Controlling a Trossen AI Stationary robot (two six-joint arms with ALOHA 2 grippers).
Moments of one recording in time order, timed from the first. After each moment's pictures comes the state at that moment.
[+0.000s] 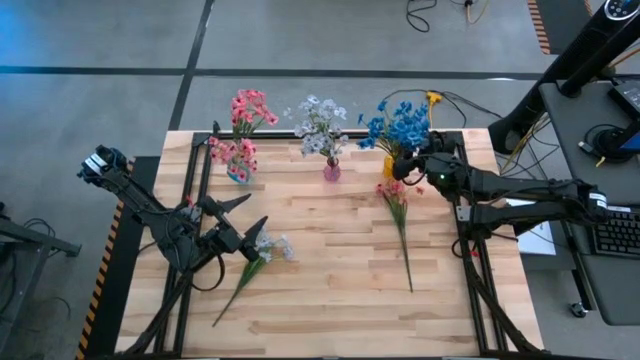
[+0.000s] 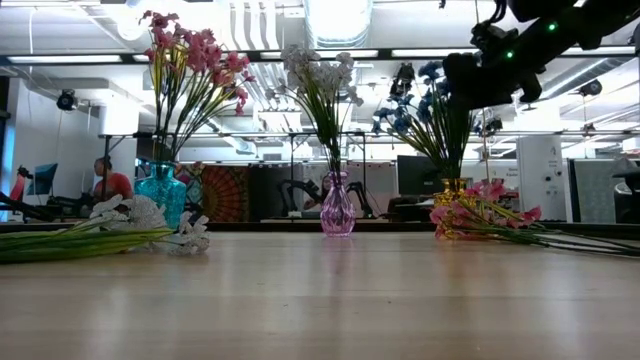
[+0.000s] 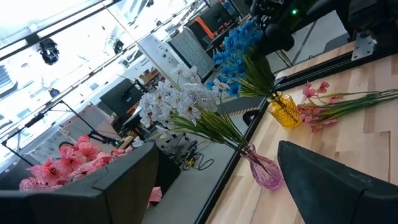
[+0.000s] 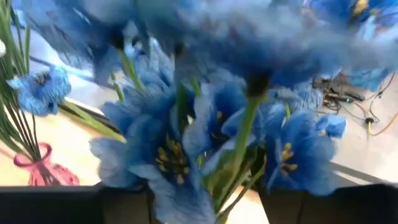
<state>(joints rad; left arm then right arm) -0.73 1.07 0.64 0.37 -1.48 0.59 -0.29 0.89 0.56 -0.03 0.81 0.22</state>
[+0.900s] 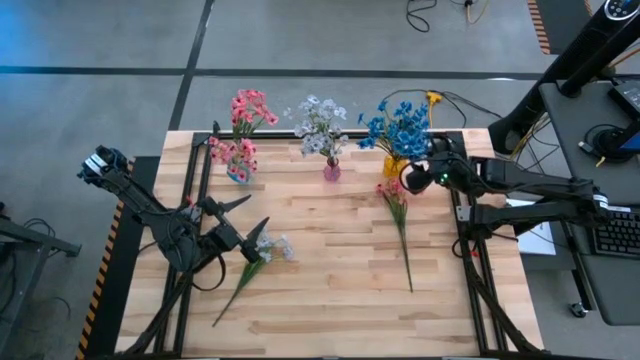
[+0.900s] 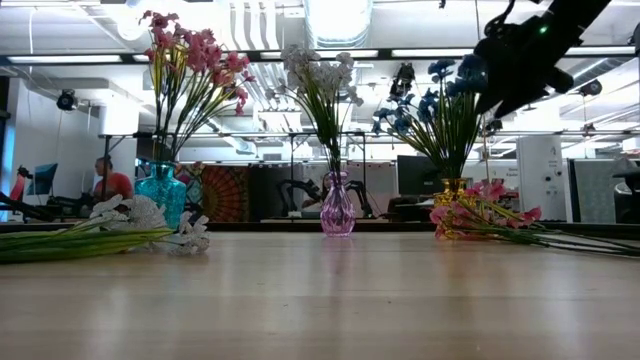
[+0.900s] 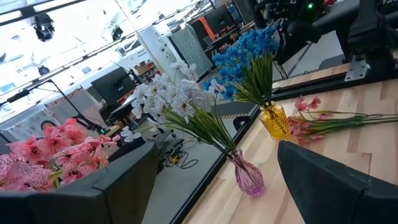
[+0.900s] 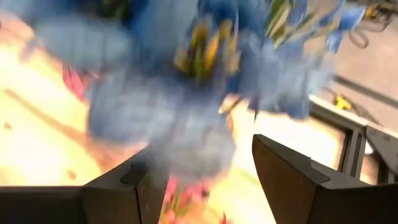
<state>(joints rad) -0.73 1.08 0.64 0.37 -1.48 0.43 -0.26 0.84 0.80 -0.80 0.55 0.53</state>
